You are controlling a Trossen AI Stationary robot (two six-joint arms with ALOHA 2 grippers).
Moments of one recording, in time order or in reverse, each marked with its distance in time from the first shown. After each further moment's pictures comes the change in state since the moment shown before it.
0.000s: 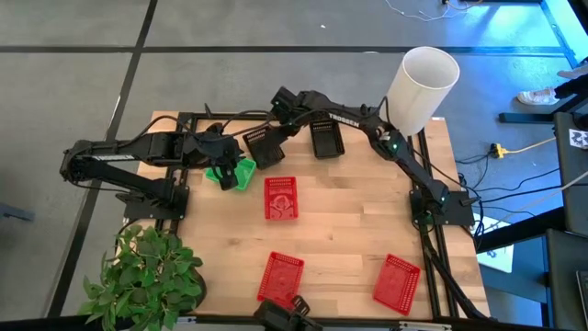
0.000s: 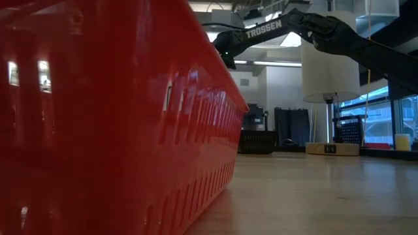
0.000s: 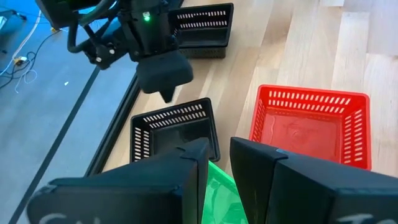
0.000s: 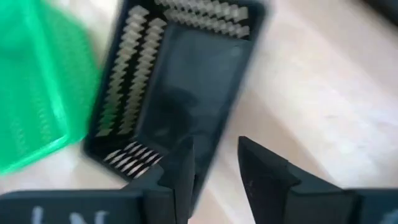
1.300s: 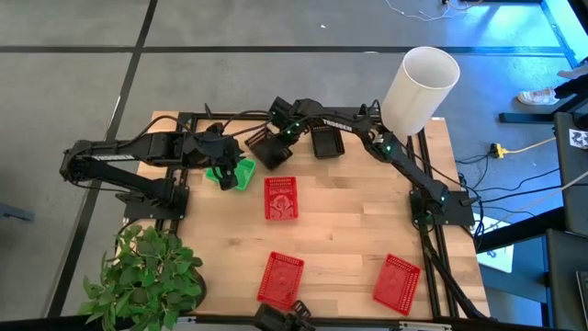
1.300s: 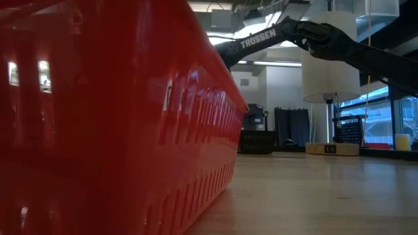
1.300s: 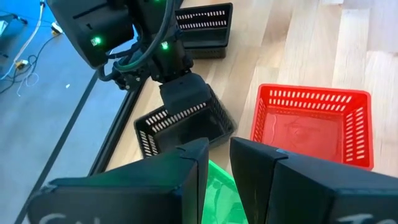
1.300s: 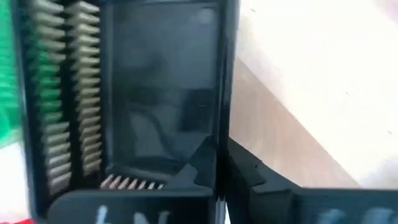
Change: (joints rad) left arm 0.000 0.000 0.000 0.000 0.000 0.021; right arm 0.018 0.075 0.001 -0.039 0.028 -0.002
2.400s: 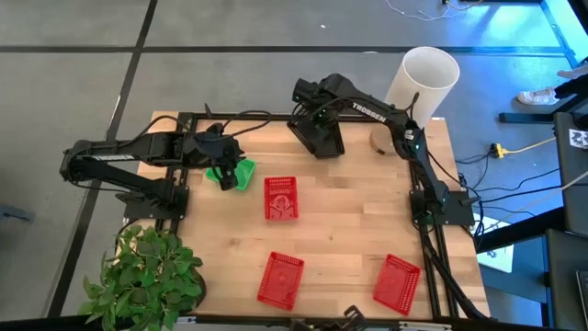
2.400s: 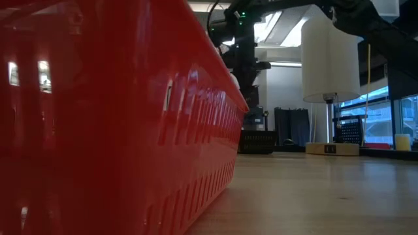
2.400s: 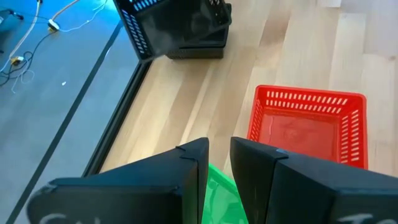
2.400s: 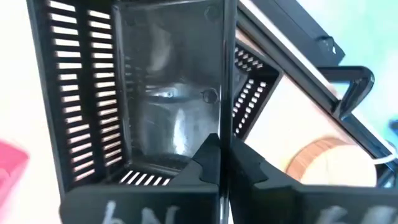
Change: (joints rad) left arm 0.000 0.000 0.000 0.001 0.009 -0.024; right arm -0.012 -0.322 -0.005 -0.552 0.446 0.031
